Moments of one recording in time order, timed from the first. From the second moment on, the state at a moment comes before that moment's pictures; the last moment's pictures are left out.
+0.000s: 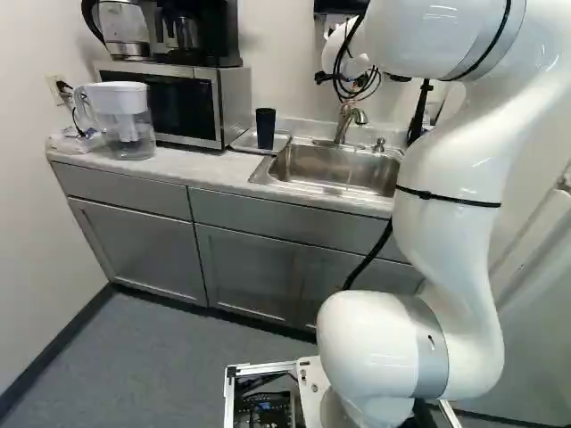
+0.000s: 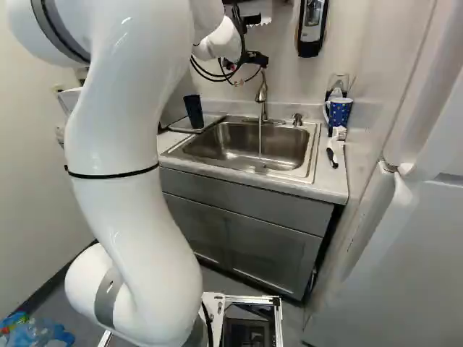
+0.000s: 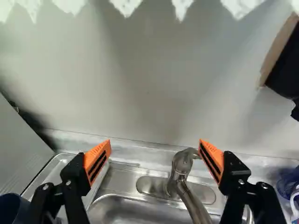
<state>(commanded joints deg) -10.7 -18.7 -87.9 -11.6 3.1 10.9</state>
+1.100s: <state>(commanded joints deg) -10.4 -18.4 -87.5 -11.6 0.2 10.9</state>
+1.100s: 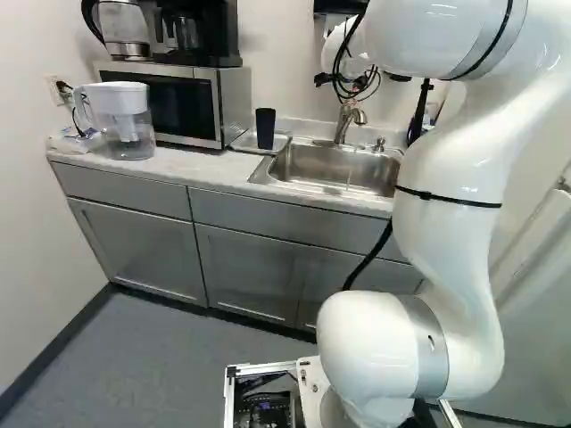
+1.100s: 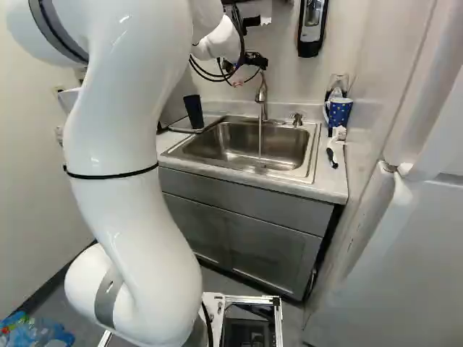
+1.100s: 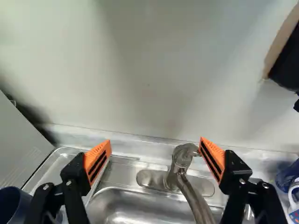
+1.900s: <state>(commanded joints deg) -9.4 -16.7 -85.5 -11.6 -2.4 10.9</state>
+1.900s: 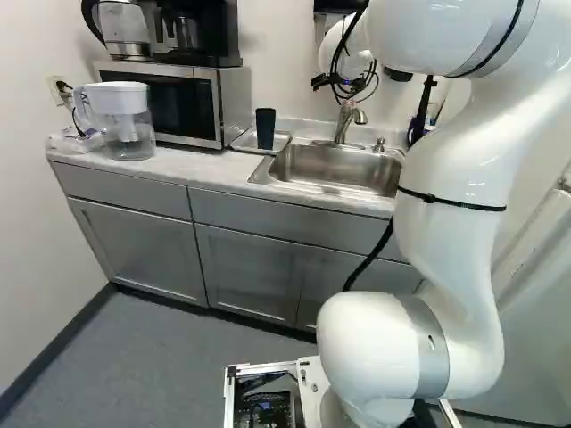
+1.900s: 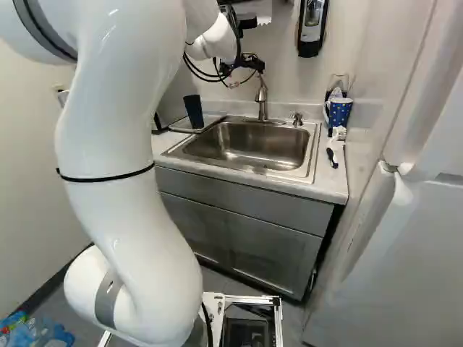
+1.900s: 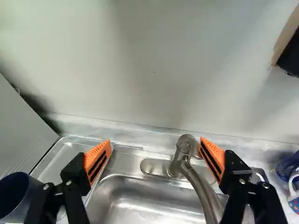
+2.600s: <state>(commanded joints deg) -7.0 -10.9 -79.1 -11.6 1.7 10.9</state>
